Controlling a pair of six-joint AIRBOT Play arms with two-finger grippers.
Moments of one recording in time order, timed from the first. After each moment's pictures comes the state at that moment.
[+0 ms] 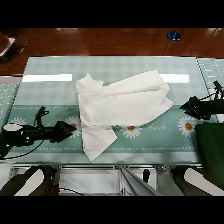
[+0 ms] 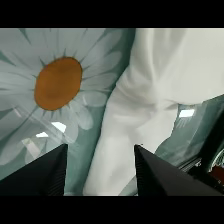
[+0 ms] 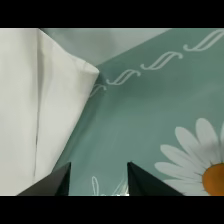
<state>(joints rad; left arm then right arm) 0.26 -1.00 0.26 0.59 -1.10 -1.11 -0.49 -1.19 0.80 -1.02 1.12 1.38</state>
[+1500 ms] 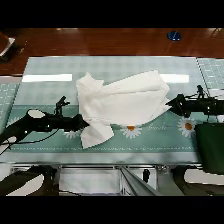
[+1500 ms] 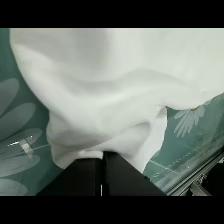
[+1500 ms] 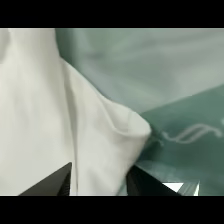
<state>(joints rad) -0.11 -1.19 0.45 0.50 -0.90 -1.16 -0.42 -1.48 0.82 -0.72 1.03 1.27</state>
